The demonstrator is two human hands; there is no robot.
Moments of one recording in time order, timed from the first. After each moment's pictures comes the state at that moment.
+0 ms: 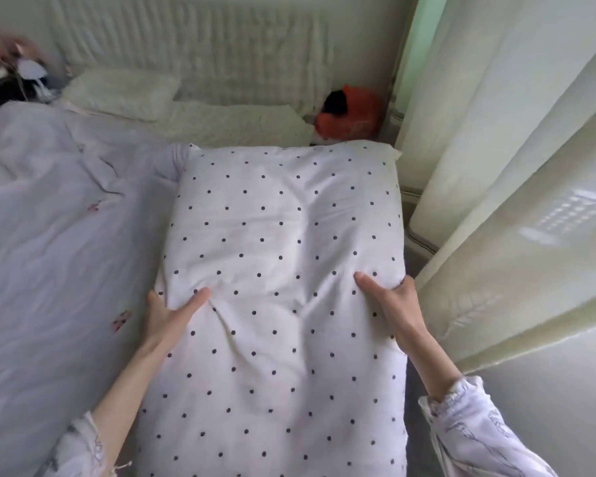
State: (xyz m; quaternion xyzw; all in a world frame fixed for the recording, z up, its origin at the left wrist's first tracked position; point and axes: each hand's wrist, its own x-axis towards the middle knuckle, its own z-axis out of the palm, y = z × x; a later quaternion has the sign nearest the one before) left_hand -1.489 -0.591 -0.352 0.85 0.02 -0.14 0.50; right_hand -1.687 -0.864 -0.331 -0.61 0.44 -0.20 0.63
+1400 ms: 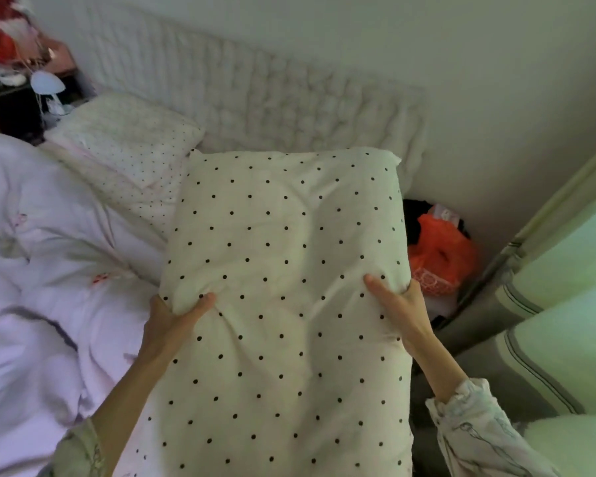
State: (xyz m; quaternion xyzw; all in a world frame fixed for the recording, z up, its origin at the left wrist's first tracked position) left_hand -0.905 -1.098 -0.361 0.81 0.17 -0.13 0.54; right_hand -1.000 -1.427 -0.339 -0.67 0.38 -0.11 0.63
